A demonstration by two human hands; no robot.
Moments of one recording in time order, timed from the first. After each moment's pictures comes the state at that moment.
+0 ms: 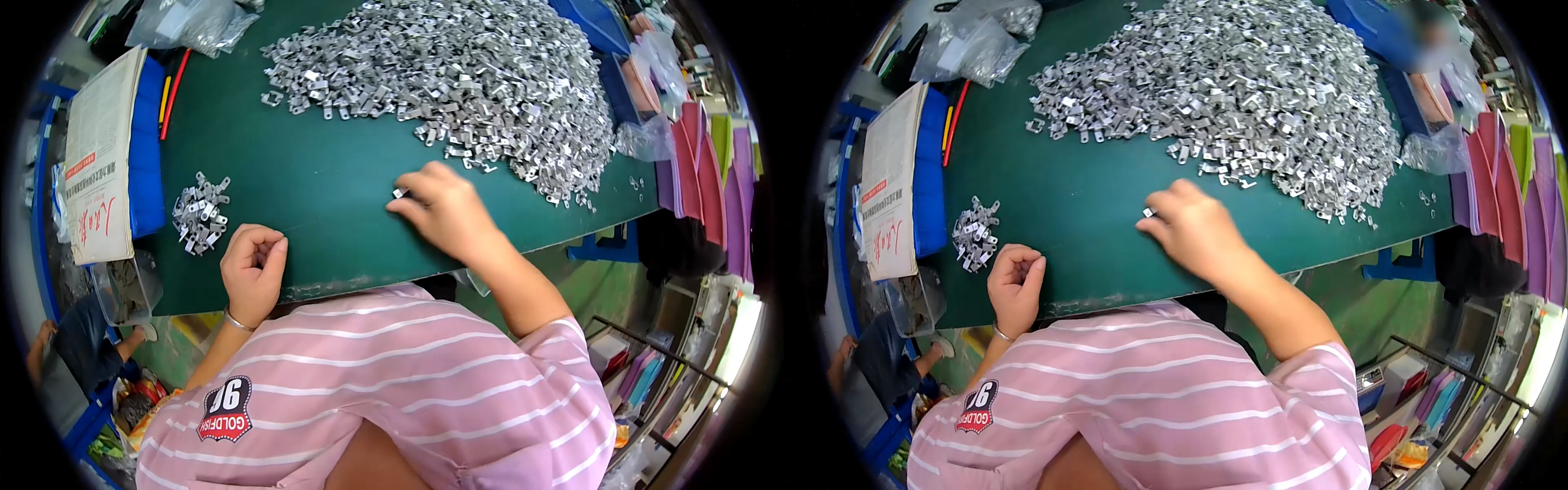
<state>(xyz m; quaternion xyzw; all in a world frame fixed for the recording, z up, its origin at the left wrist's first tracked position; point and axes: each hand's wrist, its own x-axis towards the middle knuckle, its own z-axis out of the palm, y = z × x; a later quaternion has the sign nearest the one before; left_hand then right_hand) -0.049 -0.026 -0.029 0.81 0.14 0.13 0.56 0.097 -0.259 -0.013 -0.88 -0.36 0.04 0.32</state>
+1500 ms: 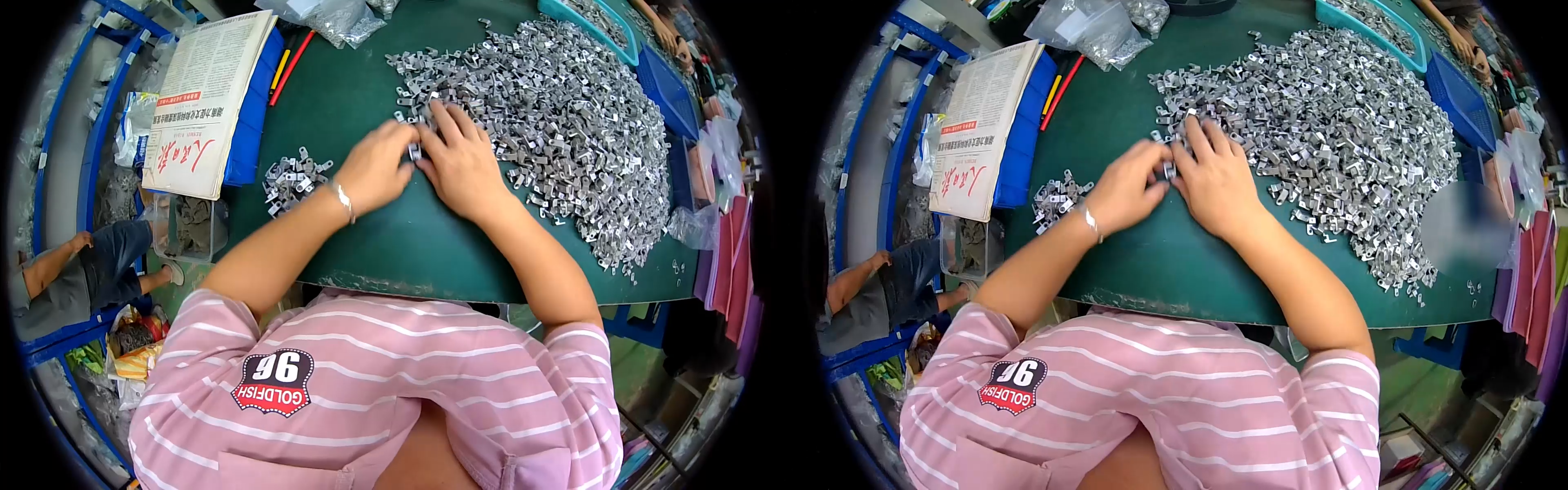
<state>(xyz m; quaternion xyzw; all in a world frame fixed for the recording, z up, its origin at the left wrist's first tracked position) 0.069 -0.002 -0.020 0.94 -0.03 0.07 0.33 0.147 -0.158 -0.021 -0.83 -0.51 -0.12 0.20</state>
